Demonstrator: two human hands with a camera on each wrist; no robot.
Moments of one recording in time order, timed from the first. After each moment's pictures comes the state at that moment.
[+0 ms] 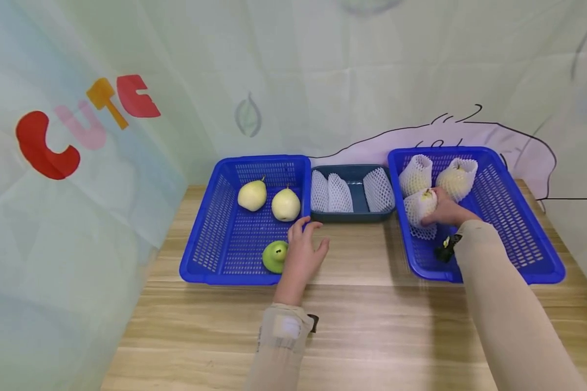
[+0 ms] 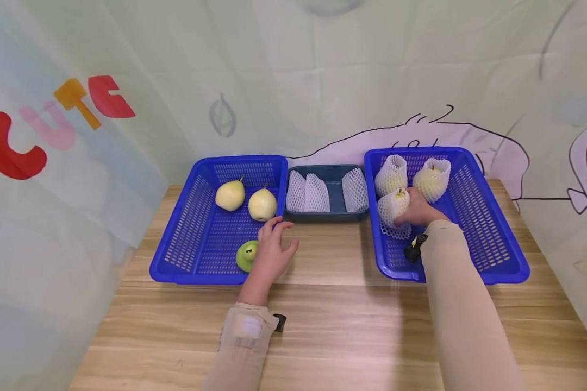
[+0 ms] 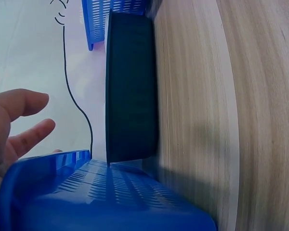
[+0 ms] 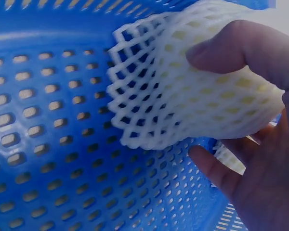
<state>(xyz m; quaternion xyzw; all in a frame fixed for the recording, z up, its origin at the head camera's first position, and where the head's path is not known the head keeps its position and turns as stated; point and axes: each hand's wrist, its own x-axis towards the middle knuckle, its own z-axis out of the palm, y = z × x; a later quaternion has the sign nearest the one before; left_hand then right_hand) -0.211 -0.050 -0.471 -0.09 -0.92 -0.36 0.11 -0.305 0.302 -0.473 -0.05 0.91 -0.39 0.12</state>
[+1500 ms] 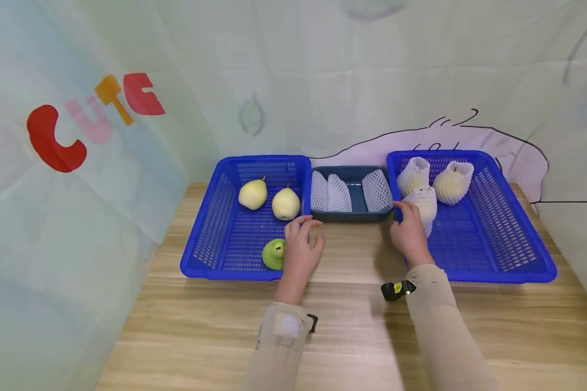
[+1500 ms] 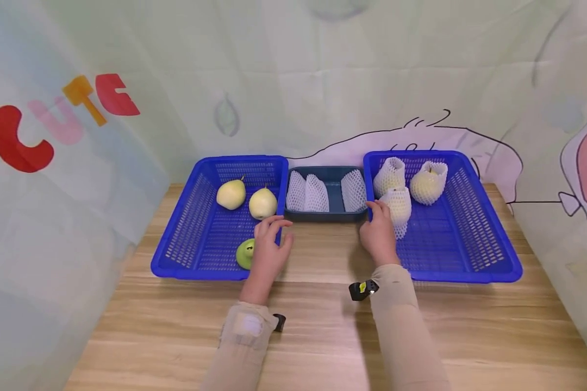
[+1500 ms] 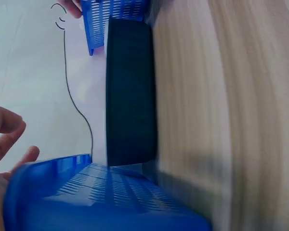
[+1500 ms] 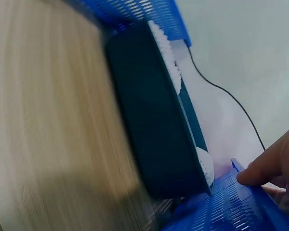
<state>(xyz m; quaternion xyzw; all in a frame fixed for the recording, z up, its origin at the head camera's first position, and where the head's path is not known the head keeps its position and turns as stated) -0.204 -0.049 -0.467 -0.09 -0.87 -0.43 0.22 -0.236 0.183 -0.460 0.05 0.90 -0.41 -0.09</state>
